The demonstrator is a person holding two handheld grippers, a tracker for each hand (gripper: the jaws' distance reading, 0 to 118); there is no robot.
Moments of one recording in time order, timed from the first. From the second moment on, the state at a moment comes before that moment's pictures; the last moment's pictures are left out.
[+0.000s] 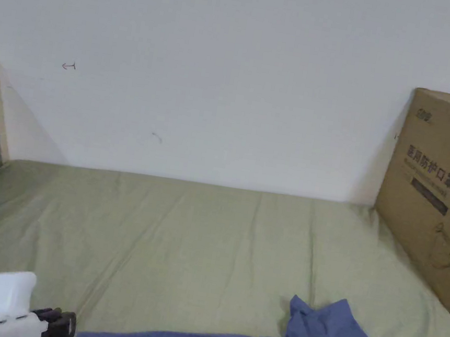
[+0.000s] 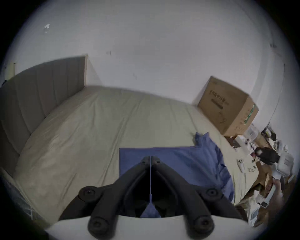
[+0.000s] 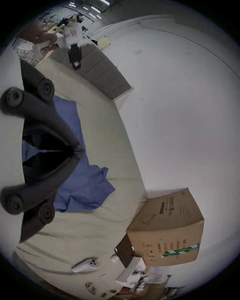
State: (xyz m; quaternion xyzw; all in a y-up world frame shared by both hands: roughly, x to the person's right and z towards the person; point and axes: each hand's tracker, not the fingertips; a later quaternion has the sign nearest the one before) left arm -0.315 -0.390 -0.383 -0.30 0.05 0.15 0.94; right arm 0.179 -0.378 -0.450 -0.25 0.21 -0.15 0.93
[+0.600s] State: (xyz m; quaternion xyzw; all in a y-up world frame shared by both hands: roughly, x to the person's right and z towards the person) left arm -0.373 -0.550 -0.561 -0.51 0.07 0.06 0.85; right arm 0.188 -0.442 -0.569 -0.36 0.18 -0.10 0.91
